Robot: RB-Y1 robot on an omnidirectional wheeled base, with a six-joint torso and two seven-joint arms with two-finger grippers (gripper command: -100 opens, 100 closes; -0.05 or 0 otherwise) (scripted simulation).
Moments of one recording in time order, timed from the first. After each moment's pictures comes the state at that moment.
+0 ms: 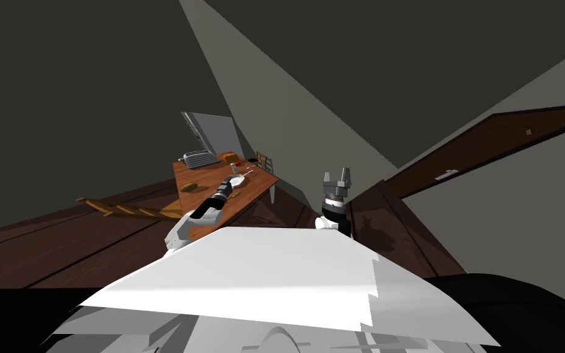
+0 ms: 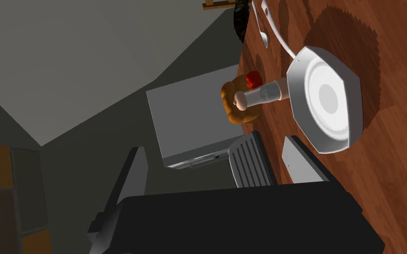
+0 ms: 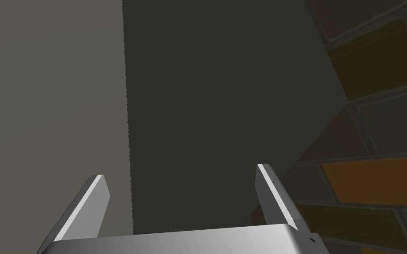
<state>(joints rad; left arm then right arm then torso) 0.34 0.36 0.15 -1.93 0.16 0.17 0.05 0.49 -0.04 0.06 -2.28 -0.12 -0.51 0.00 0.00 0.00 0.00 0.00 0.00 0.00</state>
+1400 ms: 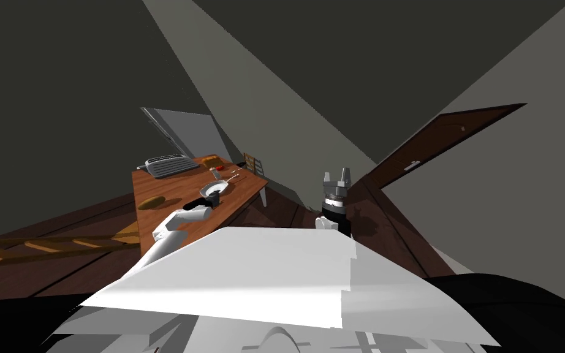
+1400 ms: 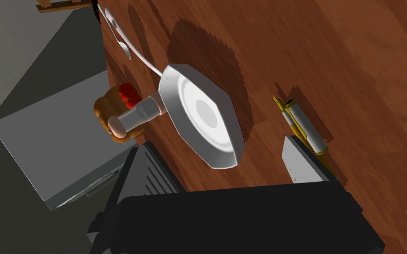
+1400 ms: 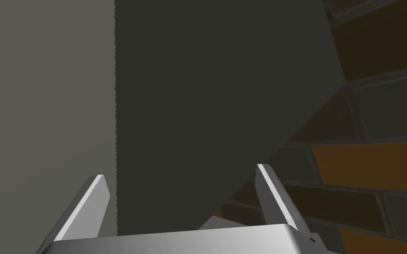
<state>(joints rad) 0.22 0.51 0.26 -1.57 0.31 0.54 0.05 0.49 -0.04 0.06 -2.28 -0.12 -0.51 0.00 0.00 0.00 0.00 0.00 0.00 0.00</state>
